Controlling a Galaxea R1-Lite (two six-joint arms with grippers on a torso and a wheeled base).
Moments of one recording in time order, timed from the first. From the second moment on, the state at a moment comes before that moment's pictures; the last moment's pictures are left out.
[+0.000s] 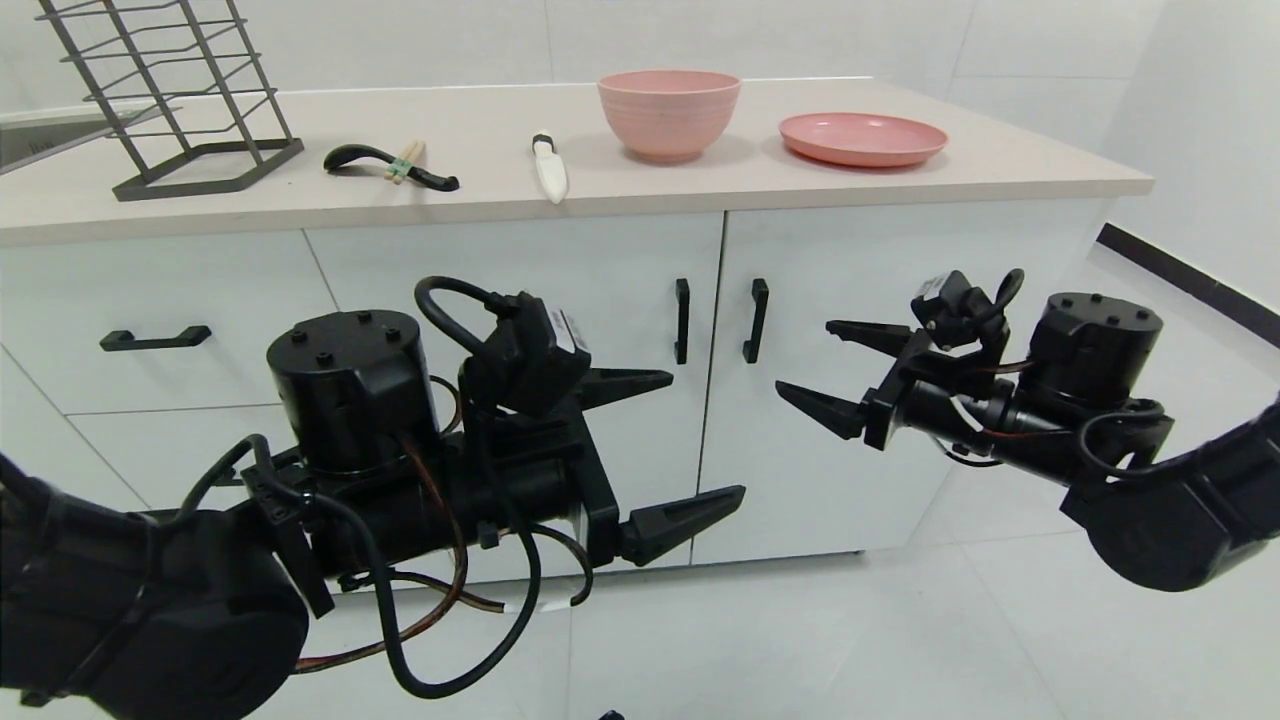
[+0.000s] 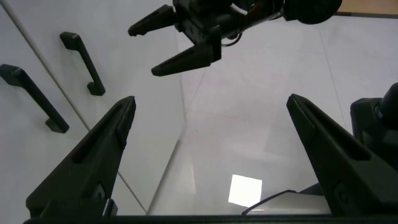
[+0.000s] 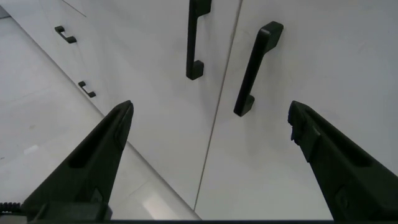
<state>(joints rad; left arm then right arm) -0.70 1.74 -0.67 -1.02 -0.52 0.18 0.31 1.95 -0.70 -1.18 0.55 -0.19</state>
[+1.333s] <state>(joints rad) -0.69 1.73 -0.68 -1.04 -0.51 0.19 0.34 2.22 -0.99 -1.23 0.62 -0.19</state>
